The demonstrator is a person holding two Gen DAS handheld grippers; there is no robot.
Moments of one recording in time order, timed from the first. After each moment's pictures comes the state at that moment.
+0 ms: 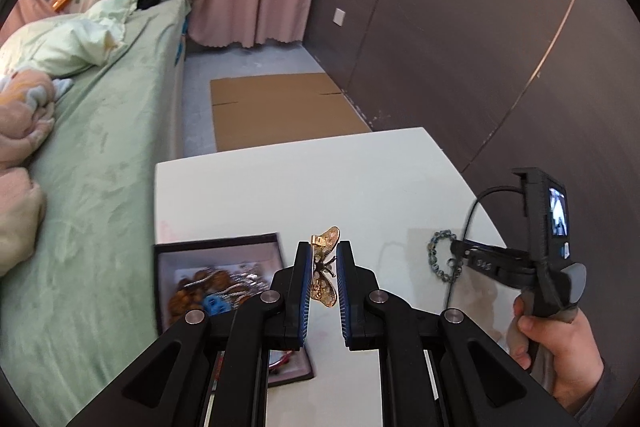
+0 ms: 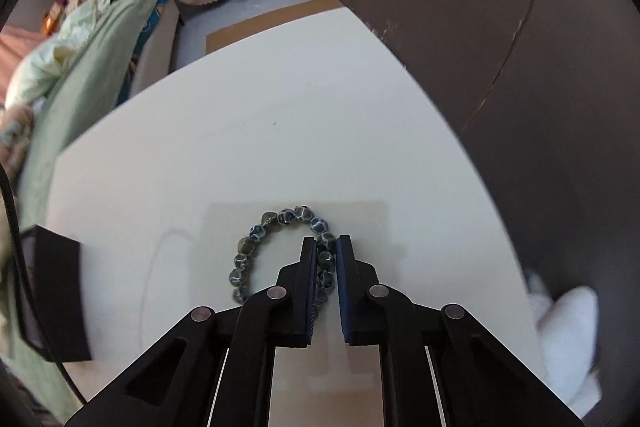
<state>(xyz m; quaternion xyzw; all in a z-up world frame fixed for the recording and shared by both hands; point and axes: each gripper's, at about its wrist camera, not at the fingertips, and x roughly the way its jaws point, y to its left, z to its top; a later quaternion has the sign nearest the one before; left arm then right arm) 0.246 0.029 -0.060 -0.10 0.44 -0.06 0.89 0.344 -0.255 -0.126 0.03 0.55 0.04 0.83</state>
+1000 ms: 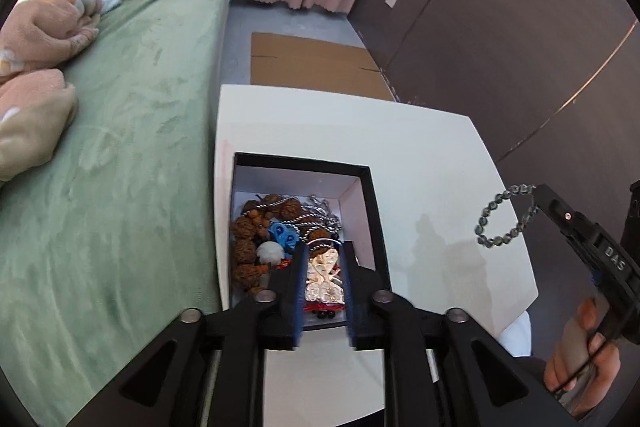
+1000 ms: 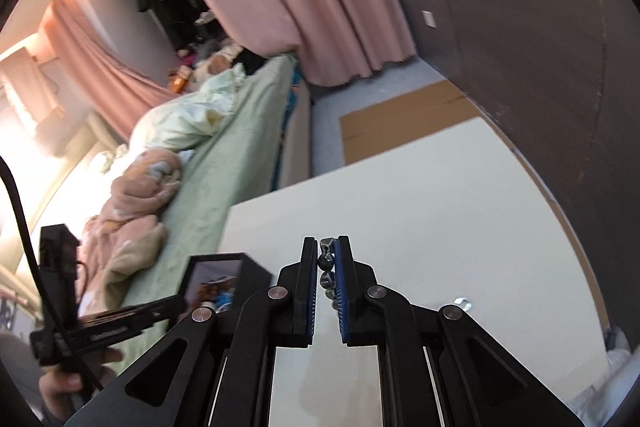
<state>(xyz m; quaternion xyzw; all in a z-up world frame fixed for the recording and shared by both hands) 0.216 0.087 -0.089 -0.18 0.48 -0.01 0.86 0.275 -0.212 -0.037 0.12 0.38 0.26 0.88</state>
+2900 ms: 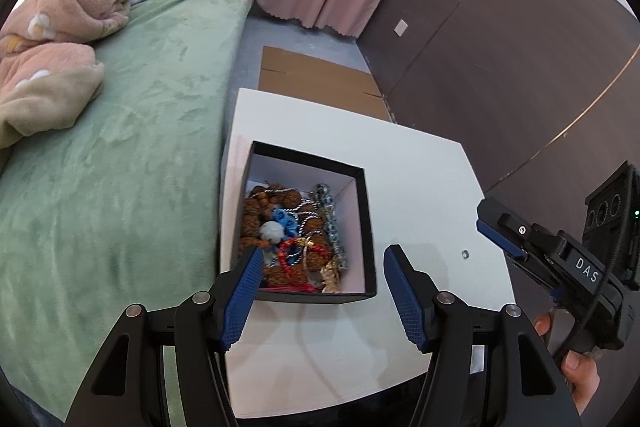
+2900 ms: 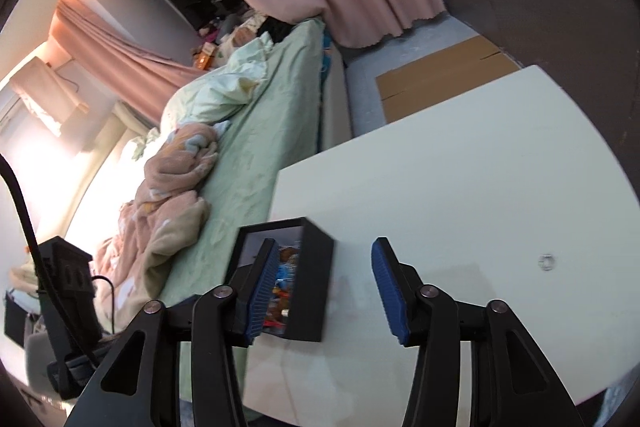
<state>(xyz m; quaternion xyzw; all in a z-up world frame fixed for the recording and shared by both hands) 0.182 0.088 -0.080 -0.23 0.44 0.00 0.87 0.276 -0.180 -0.063 0.15 0.45 0.30 0.83</state>
